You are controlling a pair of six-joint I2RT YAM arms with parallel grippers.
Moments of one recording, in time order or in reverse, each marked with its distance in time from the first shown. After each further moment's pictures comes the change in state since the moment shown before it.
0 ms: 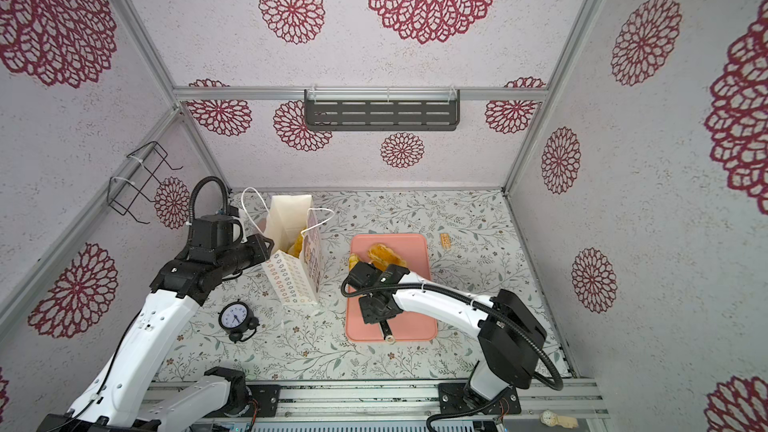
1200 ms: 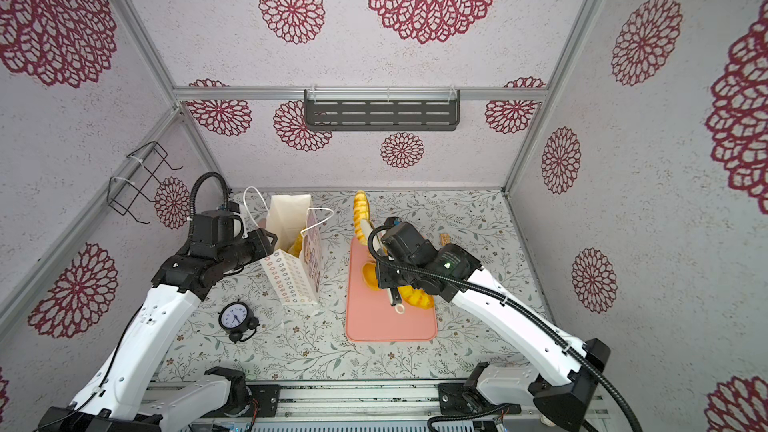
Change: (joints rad) left arm 0.002 0.030 0.032 0.010 0.007 -0.010; right arm -0.127 -0.282 0.293 -0.095 -0.028 -0.058
